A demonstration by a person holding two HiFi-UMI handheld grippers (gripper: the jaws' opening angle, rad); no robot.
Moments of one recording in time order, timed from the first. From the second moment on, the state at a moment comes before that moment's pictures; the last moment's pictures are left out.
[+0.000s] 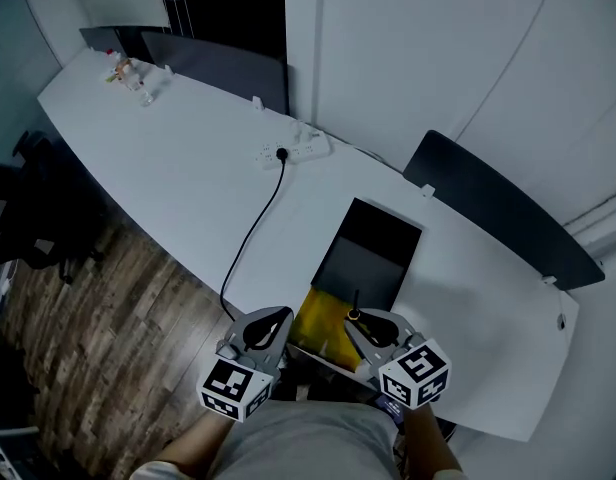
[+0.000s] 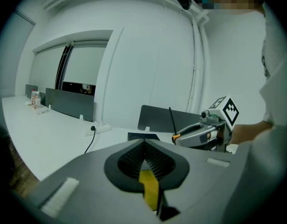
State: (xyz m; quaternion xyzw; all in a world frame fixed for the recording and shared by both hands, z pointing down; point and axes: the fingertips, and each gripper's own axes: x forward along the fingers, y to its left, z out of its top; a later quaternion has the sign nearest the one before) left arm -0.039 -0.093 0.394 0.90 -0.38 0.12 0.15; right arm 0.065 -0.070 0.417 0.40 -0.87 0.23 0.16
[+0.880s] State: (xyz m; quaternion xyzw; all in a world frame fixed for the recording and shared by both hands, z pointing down) left arm -0.036 -0.096 0.441 0.91 -0.34 0.16 0.18; right arm 0.067 -0.066 0.484 0.40 -0.84 0.29 0.21
